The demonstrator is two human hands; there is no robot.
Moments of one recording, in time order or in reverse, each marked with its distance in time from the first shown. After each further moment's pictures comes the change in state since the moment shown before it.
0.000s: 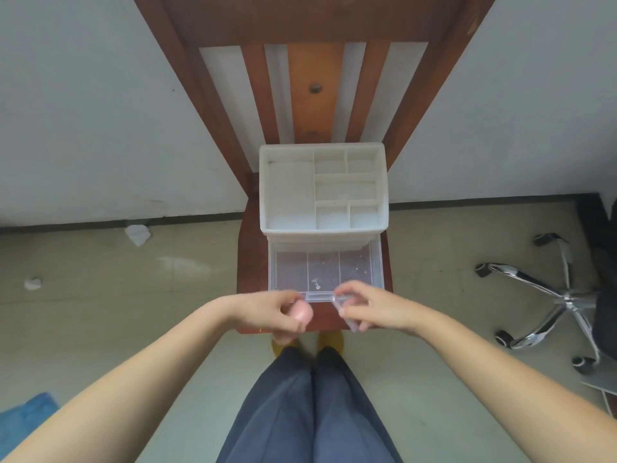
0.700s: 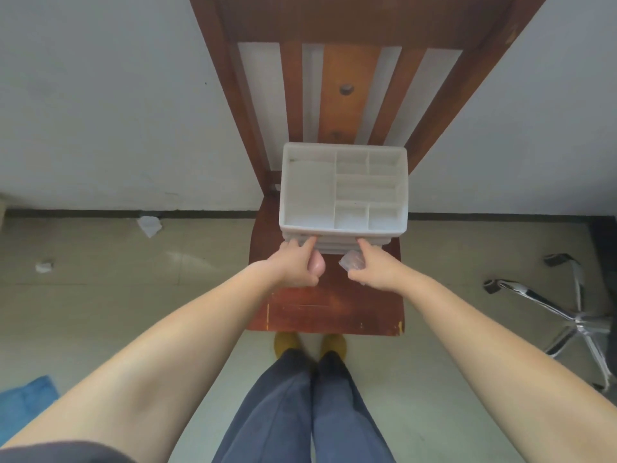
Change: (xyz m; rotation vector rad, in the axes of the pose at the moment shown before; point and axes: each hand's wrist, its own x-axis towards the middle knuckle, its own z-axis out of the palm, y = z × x) left_hand 0.043 0.023 -0.033 0.418 0.486 -0.094; right_hand 0.053 -0.039 -0.028 -0.498 0.363 0.062
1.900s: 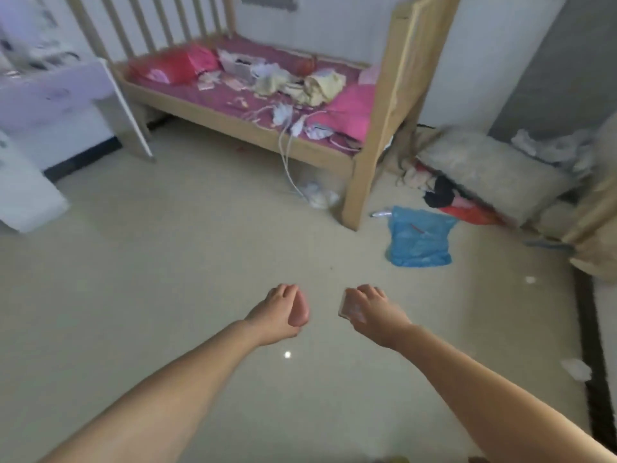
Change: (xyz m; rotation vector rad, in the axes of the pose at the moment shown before) left_hand -0.570 0.201 0.537 -1.072 1.100 -1.505; right_hand -0.456 -0.085 0.393 -1.306 -0.587 -1.903
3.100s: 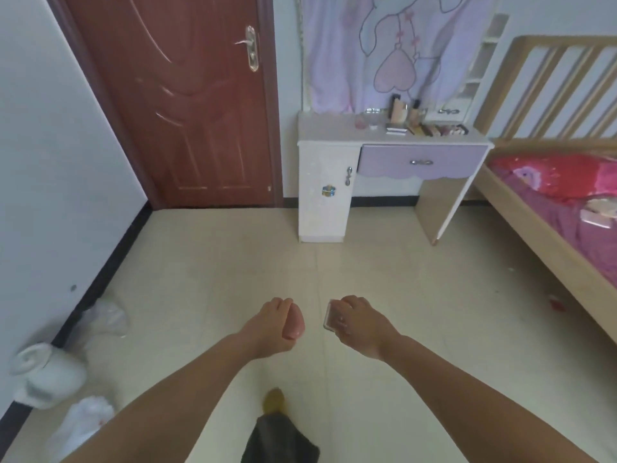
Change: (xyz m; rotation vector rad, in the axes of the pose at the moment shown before) left_hand -0.066 -0.775 -0.347 -0.247 0.418 -0.871; right_hand 0.675 -0.779 0.068 -0.181 -0.230 -1.068
